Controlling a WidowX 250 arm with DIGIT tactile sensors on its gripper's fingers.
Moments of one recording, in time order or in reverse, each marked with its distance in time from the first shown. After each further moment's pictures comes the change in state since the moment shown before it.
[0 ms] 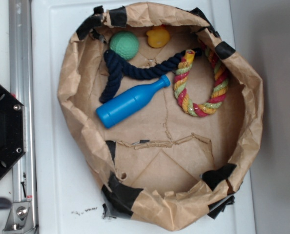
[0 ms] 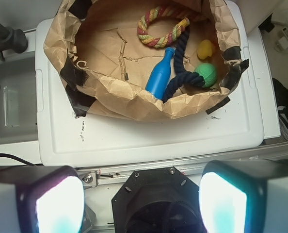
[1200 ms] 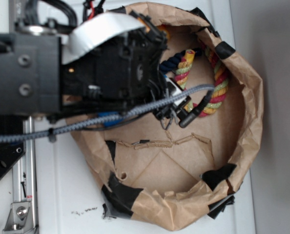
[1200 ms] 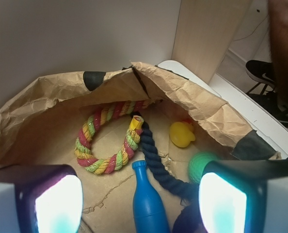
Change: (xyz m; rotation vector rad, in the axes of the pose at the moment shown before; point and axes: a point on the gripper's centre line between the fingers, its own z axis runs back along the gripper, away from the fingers) arm 0.124 0.038 -0.099 0.150 -0.371 0.574
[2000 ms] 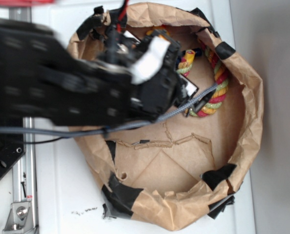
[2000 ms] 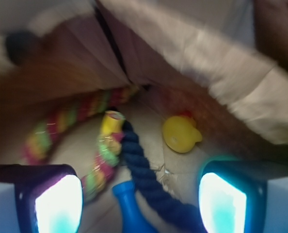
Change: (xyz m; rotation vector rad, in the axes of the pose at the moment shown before) arm -0.009 0.006 -0.085 0.171 -0.020 0.117
